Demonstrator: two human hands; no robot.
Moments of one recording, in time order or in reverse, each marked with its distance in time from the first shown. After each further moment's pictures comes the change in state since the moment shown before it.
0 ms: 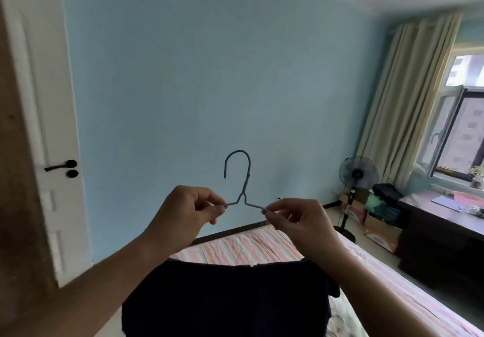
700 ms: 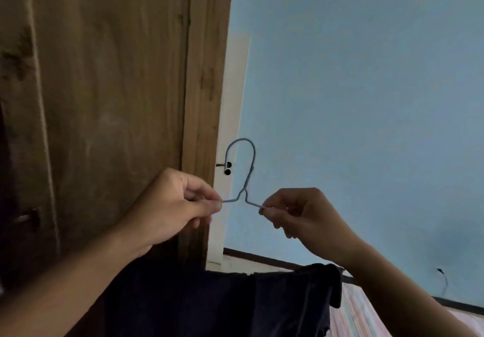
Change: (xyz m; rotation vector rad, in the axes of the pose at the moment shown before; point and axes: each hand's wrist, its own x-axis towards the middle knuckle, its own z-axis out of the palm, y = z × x) left_hand -0.136 0.061 -0.132 0.149 0.422 -0.289; right_hand 0.036 -0.111 0.105 0.325 -0.715 -0.465
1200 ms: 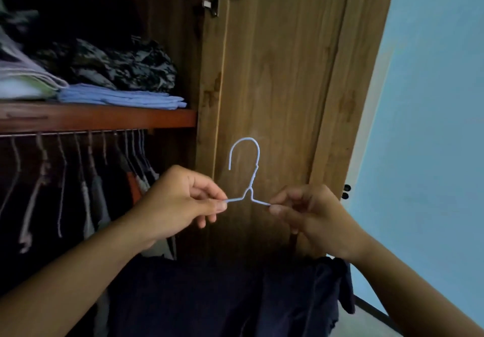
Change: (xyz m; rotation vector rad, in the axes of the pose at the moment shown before) left_hand -0.119 0.025 -0.114 0.226 0.395 -0.203; right_hand 0.079 -0.068 0.123 0.254 -0.370 -0.358
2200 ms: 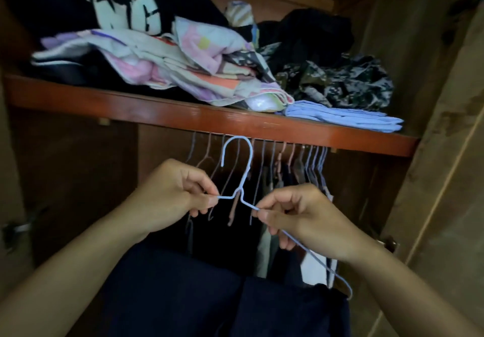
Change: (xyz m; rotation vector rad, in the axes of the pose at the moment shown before) left_hand -0.160 -0.032 -0.189 0.349 0.655 -0.337; right_hand 0.150 -0.087 0.241 0.397 -0.728 -0.328
